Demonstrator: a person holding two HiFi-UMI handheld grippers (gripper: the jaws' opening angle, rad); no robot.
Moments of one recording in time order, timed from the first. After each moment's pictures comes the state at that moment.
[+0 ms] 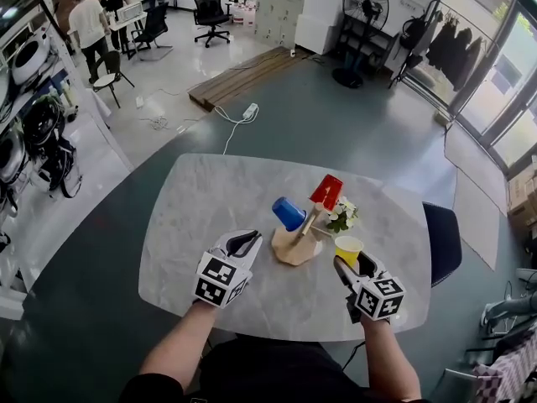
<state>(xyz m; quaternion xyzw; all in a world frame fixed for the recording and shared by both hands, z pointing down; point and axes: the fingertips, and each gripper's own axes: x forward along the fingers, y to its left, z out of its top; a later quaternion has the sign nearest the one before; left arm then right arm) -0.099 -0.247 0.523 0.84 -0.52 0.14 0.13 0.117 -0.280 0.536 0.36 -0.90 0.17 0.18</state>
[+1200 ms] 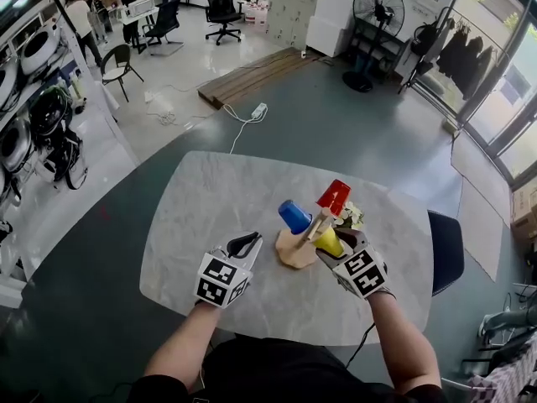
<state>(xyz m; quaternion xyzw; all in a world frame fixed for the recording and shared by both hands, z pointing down) -0.112 -0.247 0.535 0.82 -0.54 0.12 0.15 0.031 -0.297 0.543 0.18 -0.90 -0.01 0.41</state>
